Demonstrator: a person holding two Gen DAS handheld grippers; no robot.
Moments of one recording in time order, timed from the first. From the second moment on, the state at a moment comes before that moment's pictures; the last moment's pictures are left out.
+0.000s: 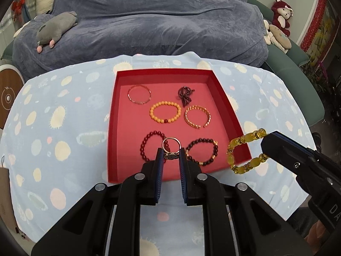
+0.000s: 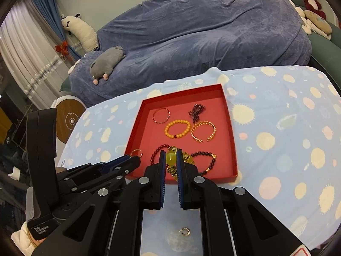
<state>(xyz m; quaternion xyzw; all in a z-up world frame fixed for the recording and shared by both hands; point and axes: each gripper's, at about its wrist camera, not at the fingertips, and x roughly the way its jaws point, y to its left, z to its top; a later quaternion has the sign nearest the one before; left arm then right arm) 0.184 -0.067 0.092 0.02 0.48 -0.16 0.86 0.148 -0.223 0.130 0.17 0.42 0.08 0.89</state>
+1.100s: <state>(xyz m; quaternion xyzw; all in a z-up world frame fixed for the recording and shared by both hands) 0.289 -0.078 0.000 0.04 0.54 -0.13 0.83 0.255 -0.244 0.016 0.15 0.50 0.02 0.85</state>
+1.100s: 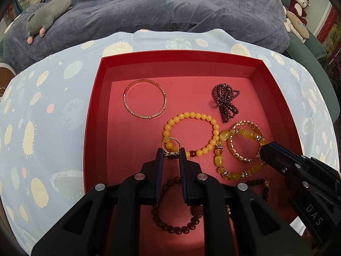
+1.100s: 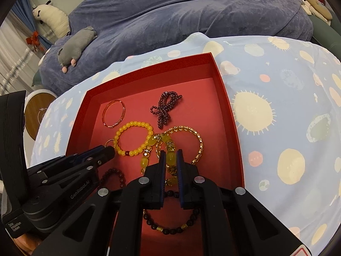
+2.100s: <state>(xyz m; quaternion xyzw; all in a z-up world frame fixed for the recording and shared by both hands) 0.167 -0.051 0.056 0.02 0.50 -0.12 0.86 0.110 -0.237 0.062 0.13 0.48 0.00 0.87</state>
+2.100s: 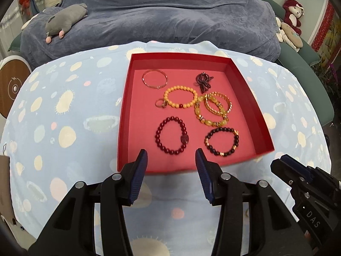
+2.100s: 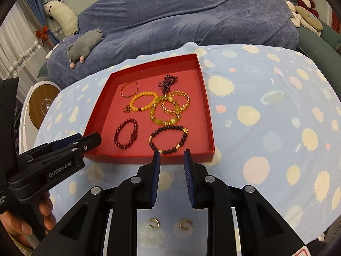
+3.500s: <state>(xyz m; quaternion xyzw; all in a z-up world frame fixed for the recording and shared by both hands) 0.045 -0.041 -0.005 0.04 0.54 -0.11 0.83 0.019 -0.217 0.003 0.09 0.52 -0.02 0.85</state>
